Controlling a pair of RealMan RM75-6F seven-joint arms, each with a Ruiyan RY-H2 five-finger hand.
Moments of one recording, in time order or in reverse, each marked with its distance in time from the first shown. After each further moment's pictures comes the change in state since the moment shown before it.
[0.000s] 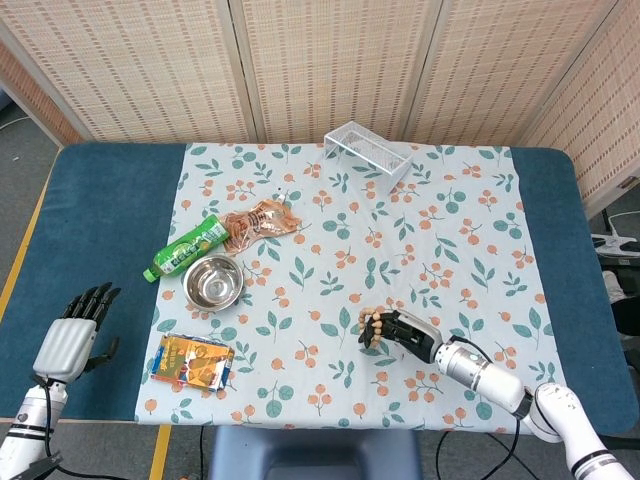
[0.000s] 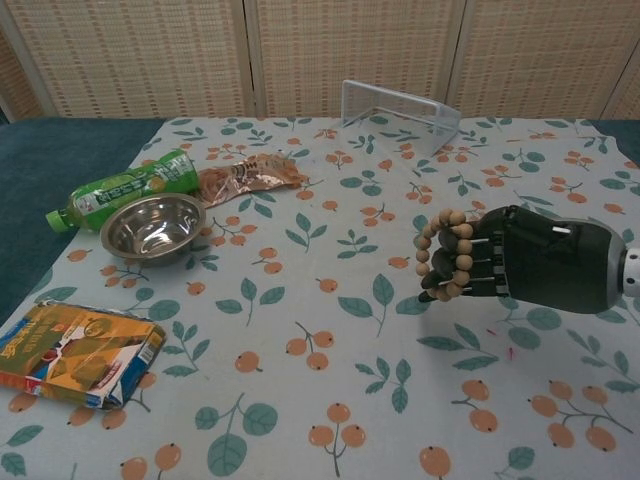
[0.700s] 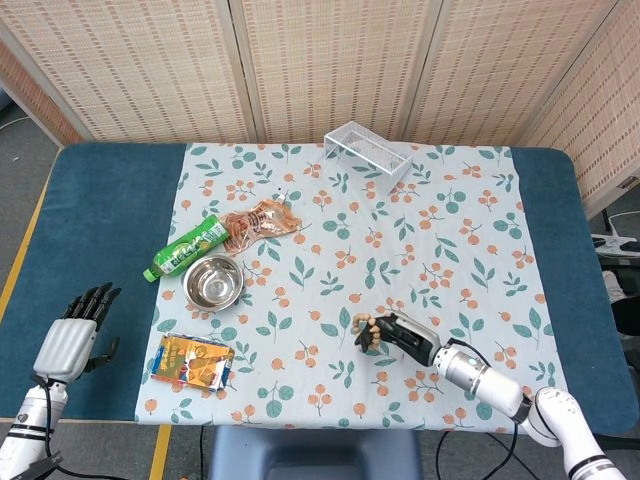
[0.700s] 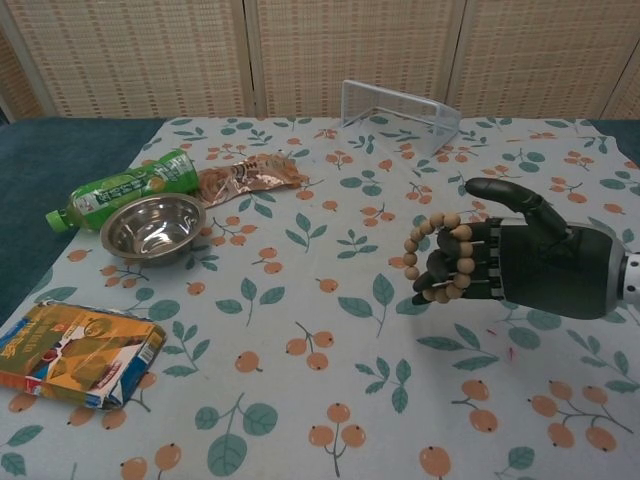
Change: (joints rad) left arm 0.000 0.001 0.000 0.000 0.000 -0.002 -0.004; right arm -0.020 -0.031 0.017 0.029 0.029 -0.080 -0.079
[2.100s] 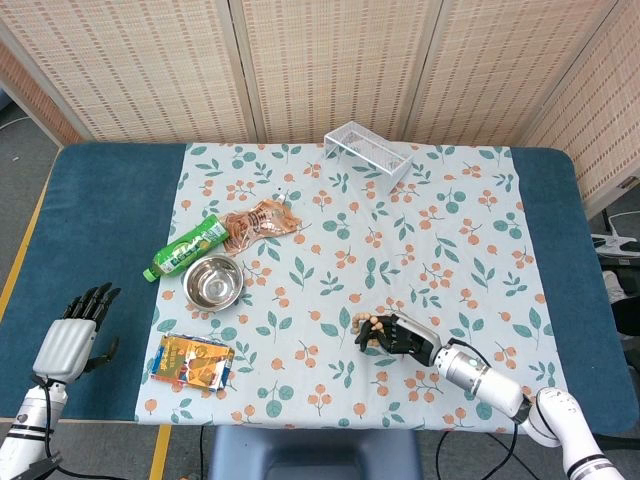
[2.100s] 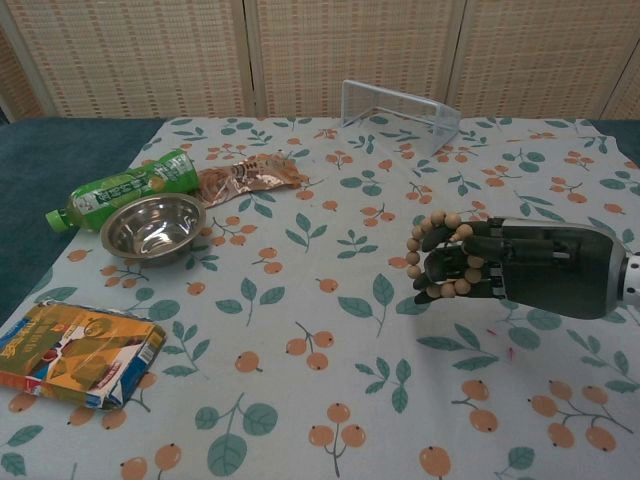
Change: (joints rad) left arm 0.002 0.002 -0.002 -0.006 -0.004 0.002 0.003; right arm 0.001 -0.009 -0.001 0.020 0.029 0.000 -0.066
